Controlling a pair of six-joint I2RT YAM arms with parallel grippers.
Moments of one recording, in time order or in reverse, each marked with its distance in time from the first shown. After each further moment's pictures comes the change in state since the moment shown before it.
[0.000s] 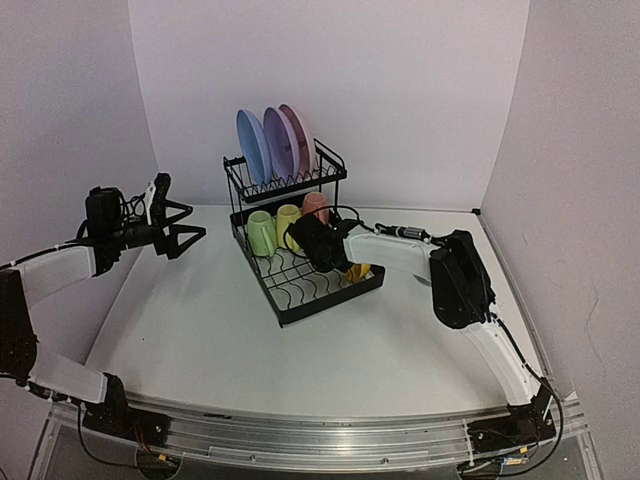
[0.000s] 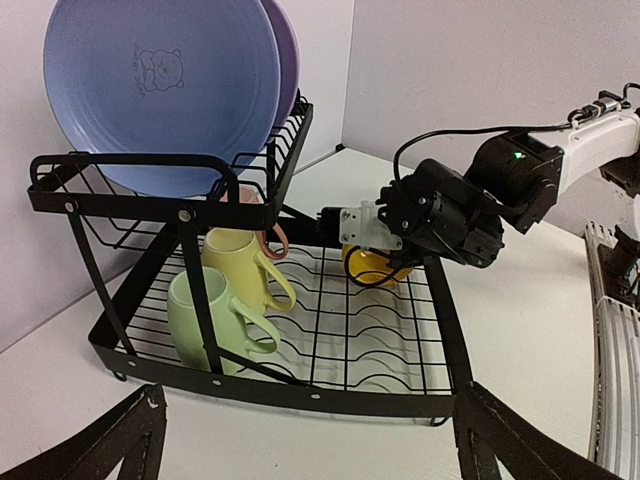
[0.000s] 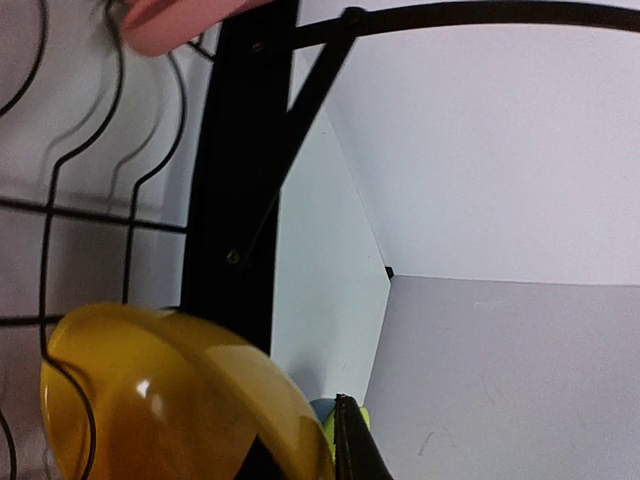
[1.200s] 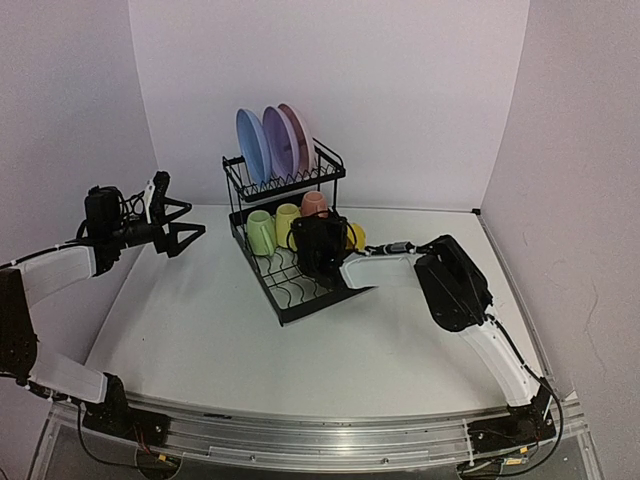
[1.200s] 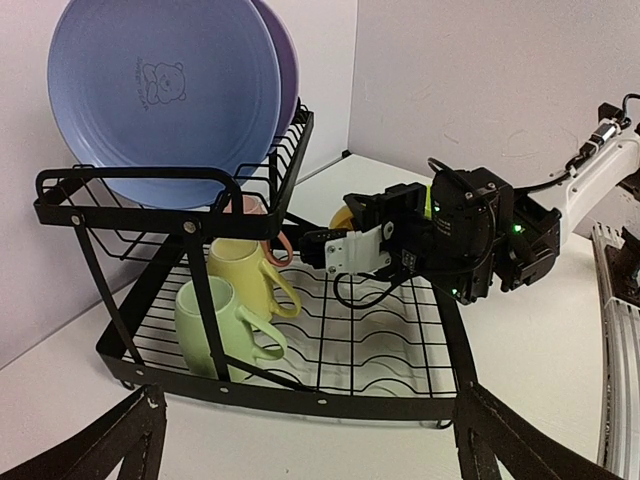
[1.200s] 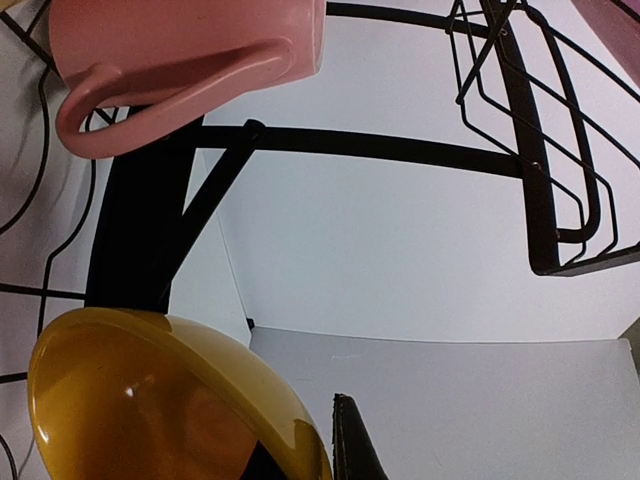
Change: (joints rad) left arm 0.003 0.005 0.000 0.036 -0.008 -0.005; right arm 0.024 0.014 -0.222 1.058 0.171 -0.990
